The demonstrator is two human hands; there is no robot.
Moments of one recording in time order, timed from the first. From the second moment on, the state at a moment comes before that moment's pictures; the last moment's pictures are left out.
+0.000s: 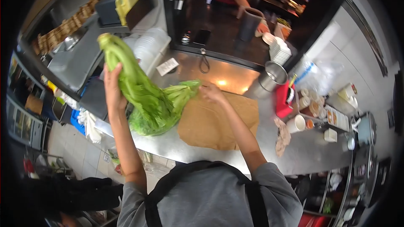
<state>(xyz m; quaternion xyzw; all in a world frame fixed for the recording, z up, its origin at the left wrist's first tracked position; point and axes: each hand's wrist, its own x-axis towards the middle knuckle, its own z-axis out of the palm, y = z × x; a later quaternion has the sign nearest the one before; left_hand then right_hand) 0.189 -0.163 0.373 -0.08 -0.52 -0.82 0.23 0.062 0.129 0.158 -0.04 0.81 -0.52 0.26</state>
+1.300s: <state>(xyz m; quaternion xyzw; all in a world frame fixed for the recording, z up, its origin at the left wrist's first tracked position) 0.122 -0.008 0.164 0.01 -0.97 -0.23 0.06 0.144 0.184 0.134 -0.15 0.82 -0.55 -0.07</state>
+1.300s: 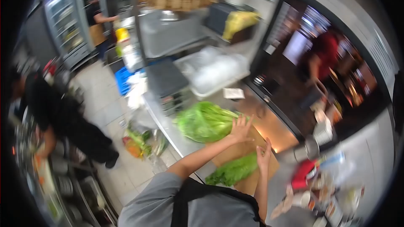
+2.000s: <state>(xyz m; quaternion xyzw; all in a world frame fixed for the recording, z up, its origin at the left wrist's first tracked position) 0.152 -0.119 0.216 0.01 -0.94 -0.32 0.10 -0.014 0.079 0.072 0.15 0.48 -0.81 0.29</state>
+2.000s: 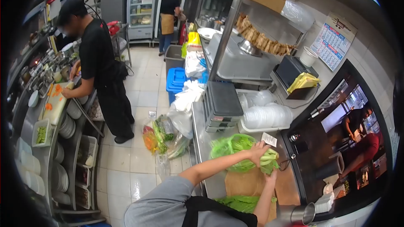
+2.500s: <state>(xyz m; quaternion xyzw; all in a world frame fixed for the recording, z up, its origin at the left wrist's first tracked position) 0.248 -0.256 0.229 0.04 -0.44 -0.80 0.40 0.036 0.035 0.094 0.02 0.45 -0.83 0.34</state>
